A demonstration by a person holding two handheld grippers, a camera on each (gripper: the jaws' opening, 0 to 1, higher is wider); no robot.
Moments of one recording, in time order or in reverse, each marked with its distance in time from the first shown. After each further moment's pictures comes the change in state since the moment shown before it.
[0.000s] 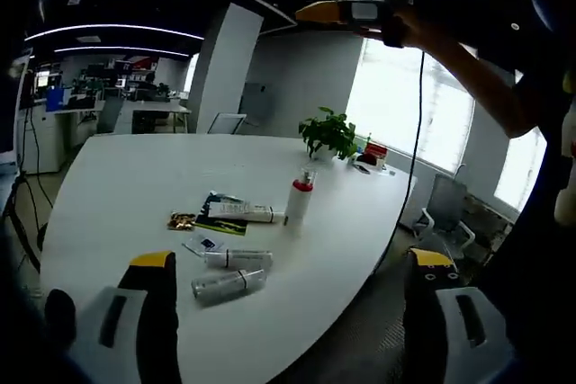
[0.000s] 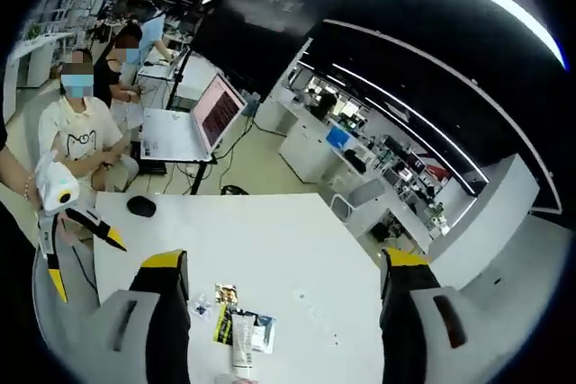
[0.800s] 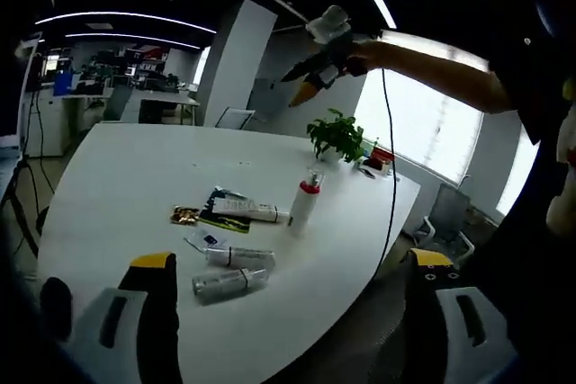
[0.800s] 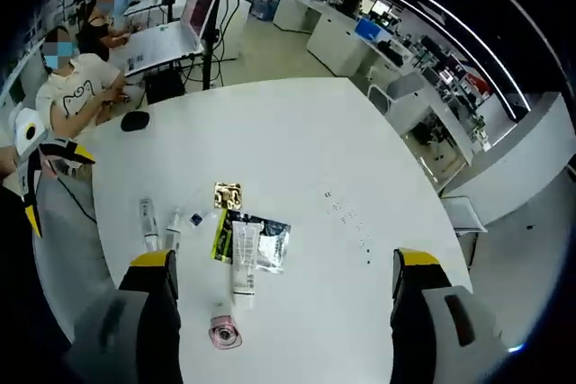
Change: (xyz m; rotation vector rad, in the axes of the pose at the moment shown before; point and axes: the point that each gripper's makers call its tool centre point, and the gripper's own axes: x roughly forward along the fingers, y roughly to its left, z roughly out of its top) left arm 0.004 0.012 -0.001 -0.058 0.027 0.033; right arm 0.076 0.037 -0.178 0.127 0.518 0.362
